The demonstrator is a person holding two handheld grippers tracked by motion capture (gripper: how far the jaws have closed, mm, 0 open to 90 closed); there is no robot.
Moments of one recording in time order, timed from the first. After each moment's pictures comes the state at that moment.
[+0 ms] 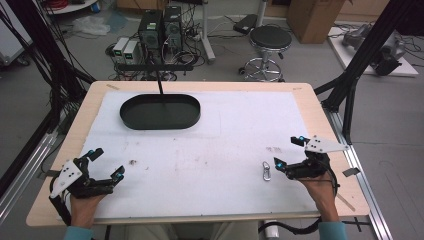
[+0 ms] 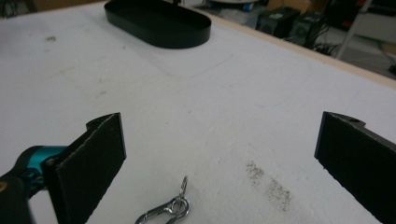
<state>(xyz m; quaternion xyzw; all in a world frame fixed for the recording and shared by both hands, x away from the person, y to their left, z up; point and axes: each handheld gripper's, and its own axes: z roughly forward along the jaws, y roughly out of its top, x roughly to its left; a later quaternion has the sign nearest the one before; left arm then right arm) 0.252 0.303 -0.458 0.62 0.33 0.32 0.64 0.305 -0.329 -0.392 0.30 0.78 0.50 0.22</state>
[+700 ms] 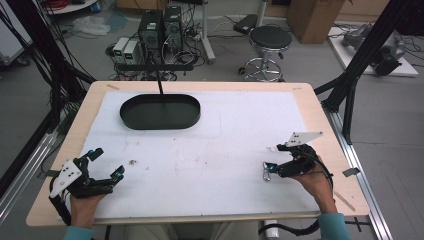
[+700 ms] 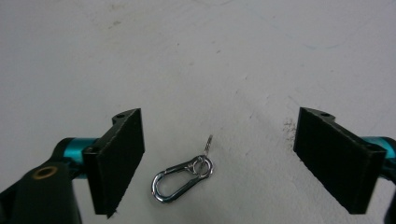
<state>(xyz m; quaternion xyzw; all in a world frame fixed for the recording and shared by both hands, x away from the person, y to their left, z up) 0.252 0.303 -0.458 0.62 0.33 0.32 0.64 0.328 -0.307 -0.395 0.30 0.87 0.38 0.12</state>
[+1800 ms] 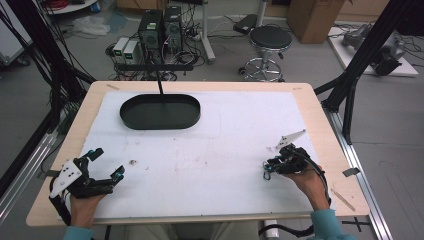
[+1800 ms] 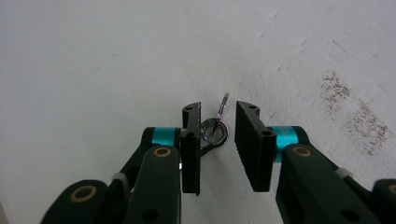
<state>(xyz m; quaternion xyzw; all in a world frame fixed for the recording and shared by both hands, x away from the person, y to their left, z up) 0.252 0.303 -0.458 0.62 0.33 0.32 0.64 0.340 -0.295 -0.413 0.30 0.91 0.29 0.05</state>
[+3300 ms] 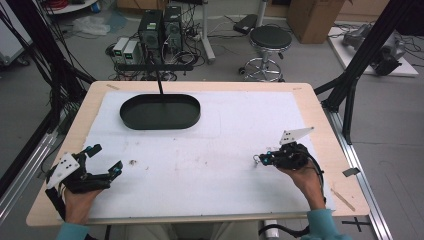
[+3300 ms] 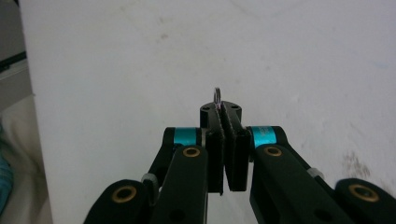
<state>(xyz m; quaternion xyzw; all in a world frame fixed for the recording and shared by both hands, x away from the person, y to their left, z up) 0.260 0.305 -0.435 0.64 0.35 0.30 0.62 0.338 -0.290 -0.395 0.26 0.87 0.42 0.04</state>
